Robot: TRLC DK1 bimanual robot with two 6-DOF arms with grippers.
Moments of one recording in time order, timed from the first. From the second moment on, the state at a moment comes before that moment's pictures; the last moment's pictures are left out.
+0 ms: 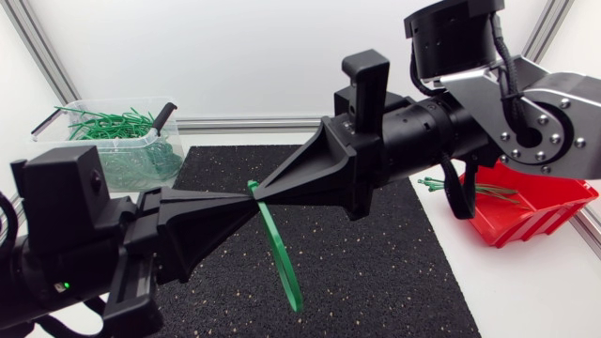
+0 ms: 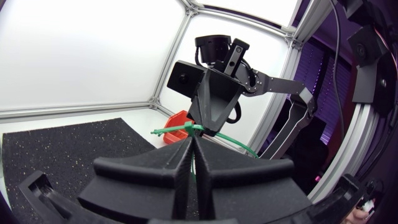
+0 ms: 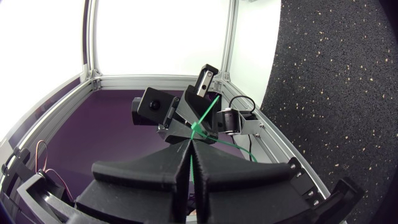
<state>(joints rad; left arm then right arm) -0.80 0.73 0.48 0.20 0.35 -0.36 0.60 1.36 1.03 -0.18 -1.22 1.06</state>
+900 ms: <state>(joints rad) -0.77 0.69 0.46 0.12 0.29 0.18 0.48 1.47 1.12 -0.18 -1.25 0.86</state>
